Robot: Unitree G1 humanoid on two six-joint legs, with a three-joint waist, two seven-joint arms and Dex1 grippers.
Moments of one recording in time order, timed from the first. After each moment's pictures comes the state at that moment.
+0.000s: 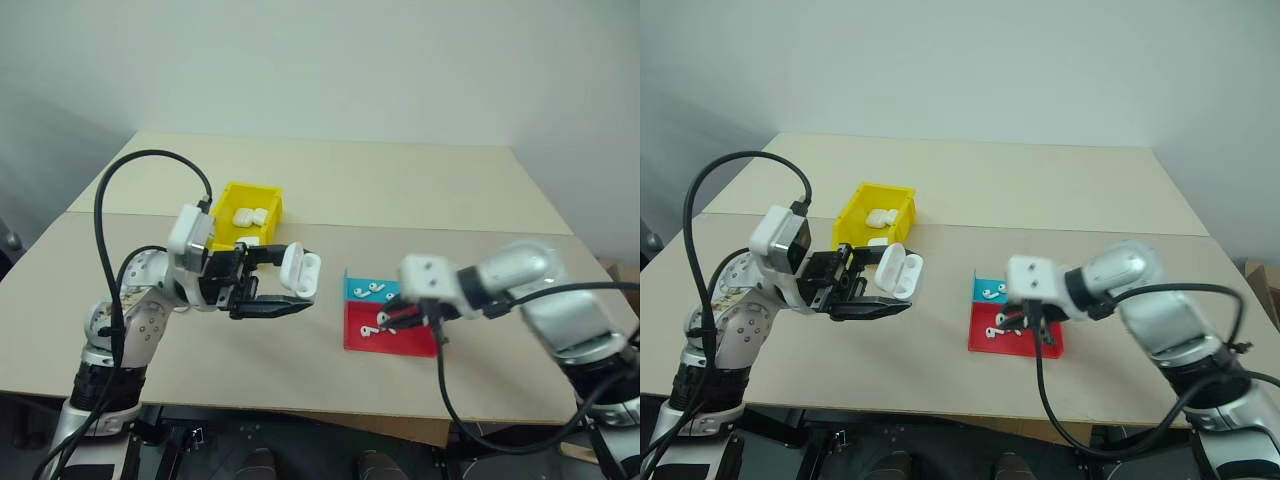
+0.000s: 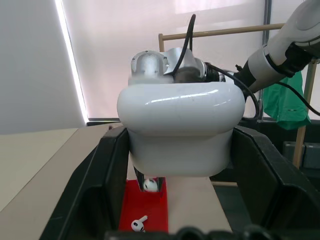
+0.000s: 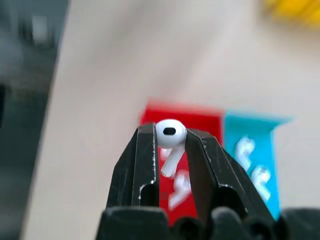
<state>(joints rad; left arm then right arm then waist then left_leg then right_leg) -0.54 0.57 0.06 -0.17 -0.79 0.38 -1.37 -0.62 -0.73 0.00 -0.42 0.34 0.79 1.25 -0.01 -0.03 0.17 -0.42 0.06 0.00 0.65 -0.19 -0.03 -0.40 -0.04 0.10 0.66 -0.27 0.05</state>
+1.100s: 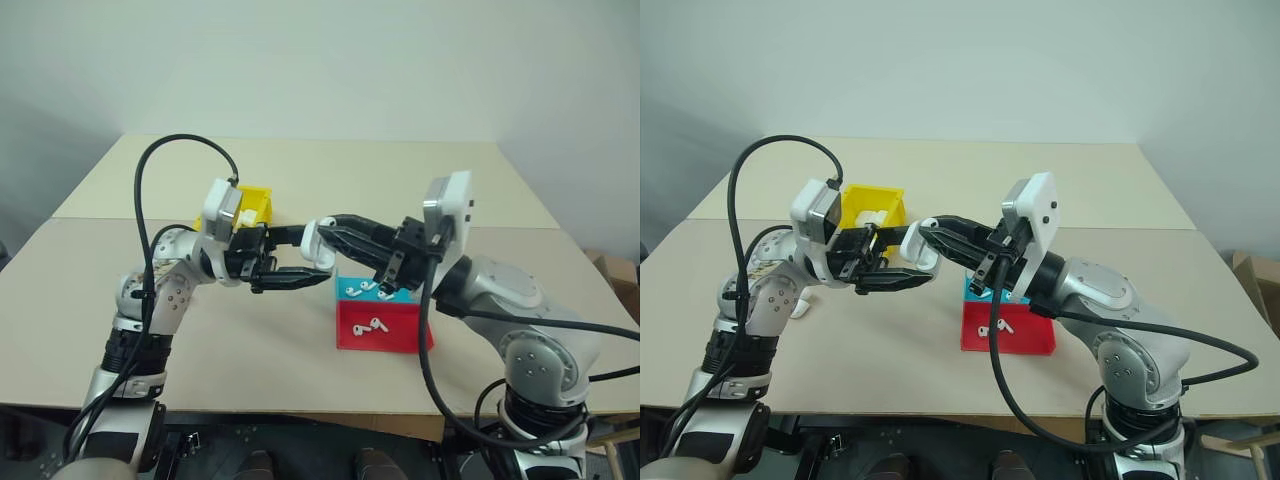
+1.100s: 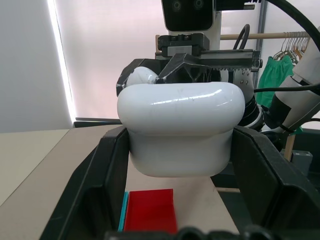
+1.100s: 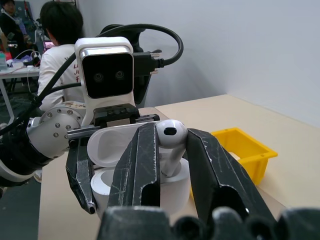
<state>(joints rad) -0.70 0.51 0.00 0.00 -0.73 0.42 -1.37 -0.57 -0.35 -0.06 -0.67 0.73 0.85 0.52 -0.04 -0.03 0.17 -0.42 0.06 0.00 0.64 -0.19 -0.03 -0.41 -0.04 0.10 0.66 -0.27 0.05</state>
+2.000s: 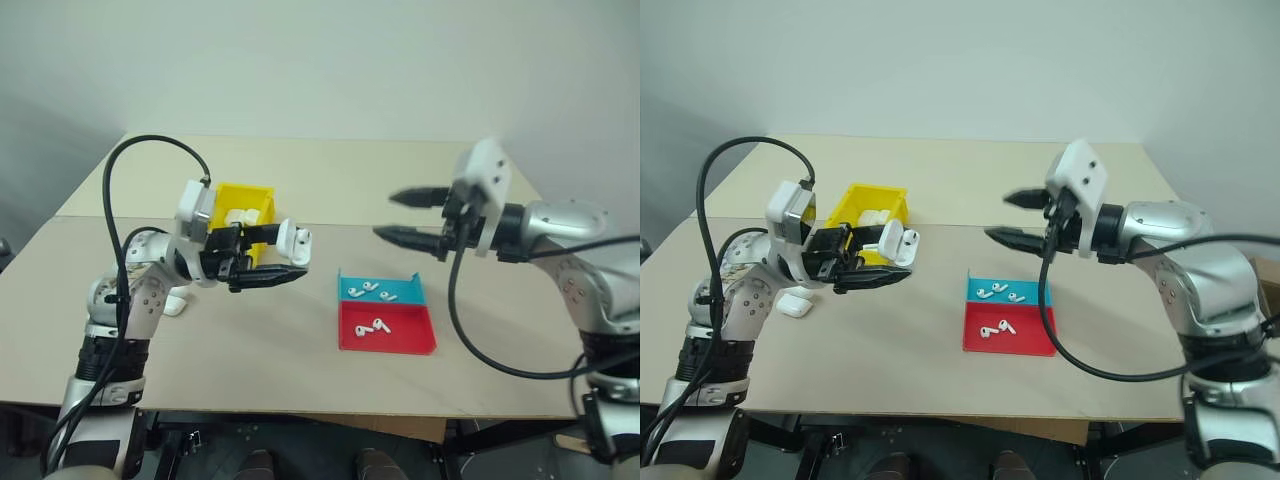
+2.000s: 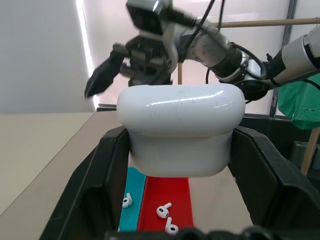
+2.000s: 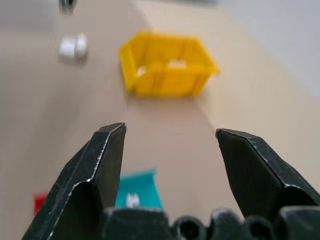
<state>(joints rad) -0.64 0.59 0.07 -0.03 -0.71 0.42 -1.38 -0.82 -0.85 0.19 -0.09 0.41 0.52 1.06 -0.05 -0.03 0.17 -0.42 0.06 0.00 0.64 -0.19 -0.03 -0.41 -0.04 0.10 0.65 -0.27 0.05</state>
